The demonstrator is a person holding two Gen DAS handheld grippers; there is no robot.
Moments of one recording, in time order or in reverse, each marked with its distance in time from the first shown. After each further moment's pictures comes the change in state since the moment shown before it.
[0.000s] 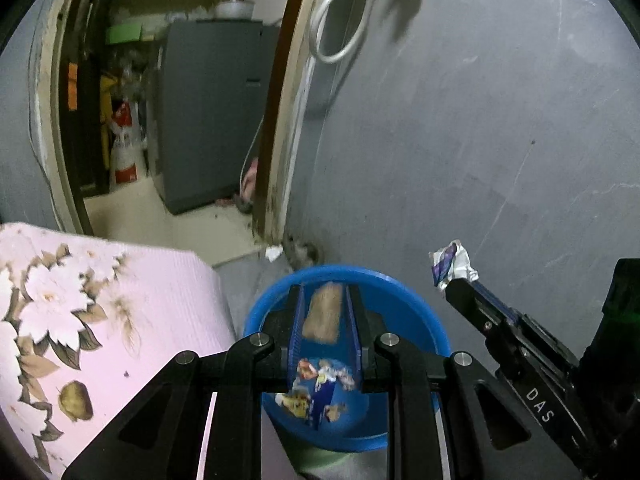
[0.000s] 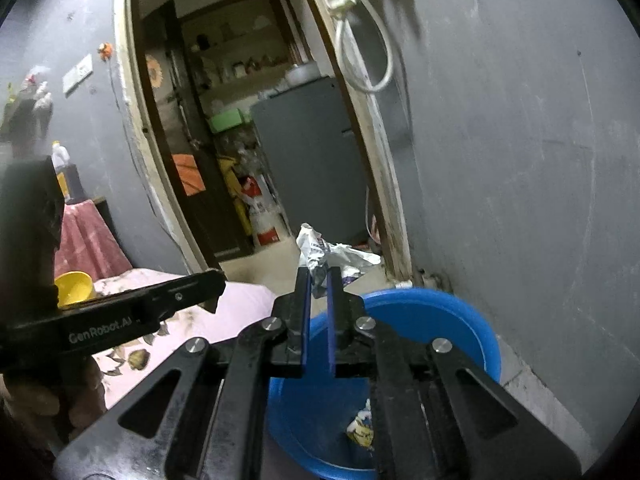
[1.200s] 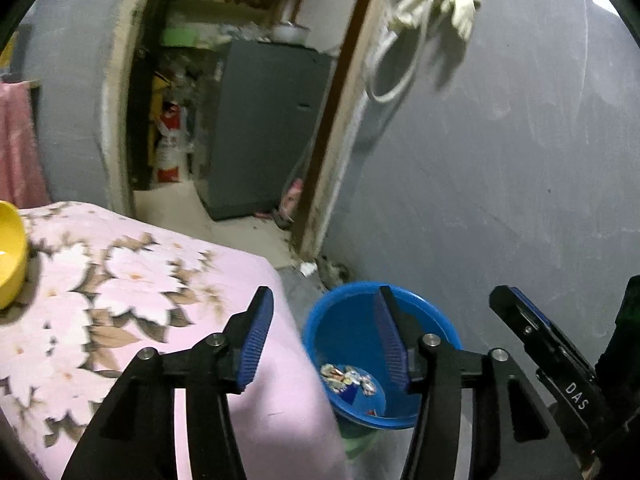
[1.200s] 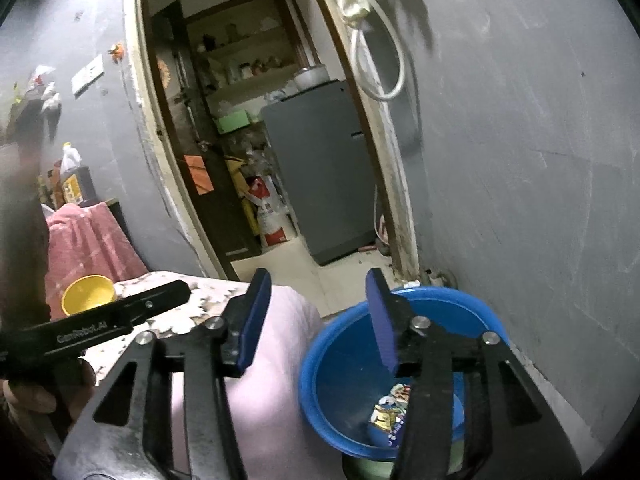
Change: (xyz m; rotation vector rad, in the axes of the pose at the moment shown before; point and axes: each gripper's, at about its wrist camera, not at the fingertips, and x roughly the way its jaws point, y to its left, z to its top) left arm -0.095 0.048 -0.013 -0.124 -0.127 0.104; right arm -0.036 0.047 0.013 -0.015 -0.016 0.017
